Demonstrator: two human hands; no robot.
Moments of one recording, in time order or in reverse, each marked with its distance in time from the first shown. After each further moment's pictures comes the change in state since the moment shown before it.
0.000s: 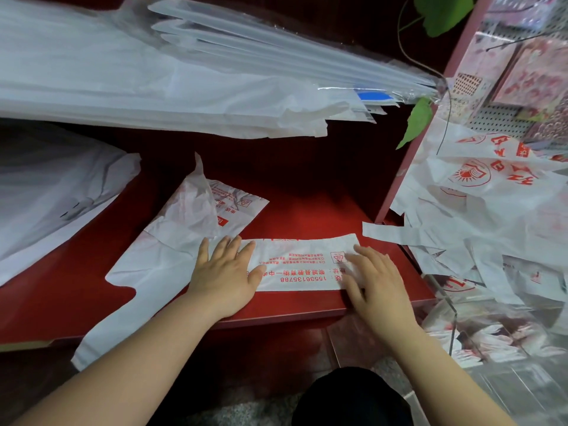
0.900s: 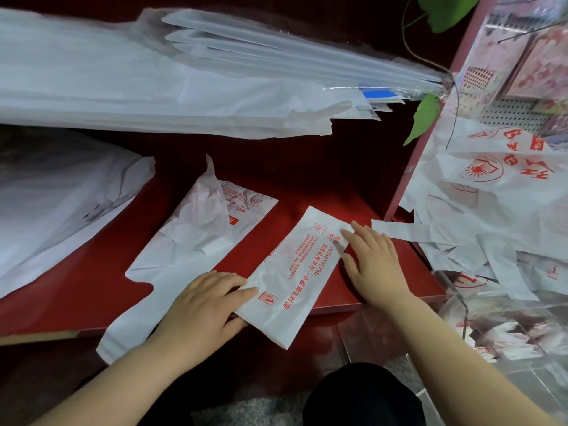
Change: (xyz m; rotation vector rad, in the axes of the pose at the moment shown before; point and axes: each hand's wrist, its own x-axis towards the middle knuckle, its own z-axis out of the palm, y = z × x) left_hand -0.052 -0.043 0.027 -0.090 0.473 0.519; right_hand 0.029 -0.004 0.008 -0.032 -0.014 -0.029
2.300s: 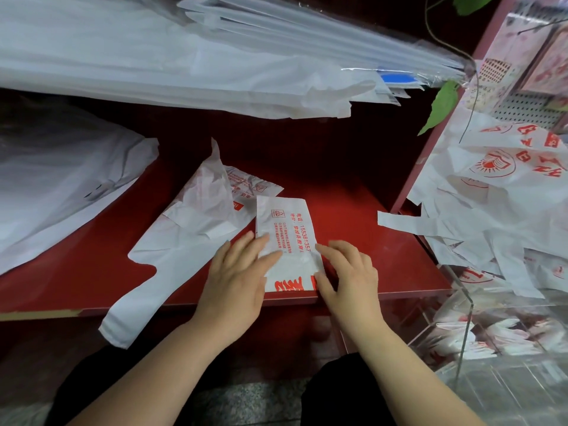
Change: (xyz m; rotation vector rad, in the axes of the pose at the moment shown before) left_hand 0.026 0.022 0.018 0.010 0.136 -0.239; right_hand -0.036 -0.050 0.019 0.237 0.162 -0.006
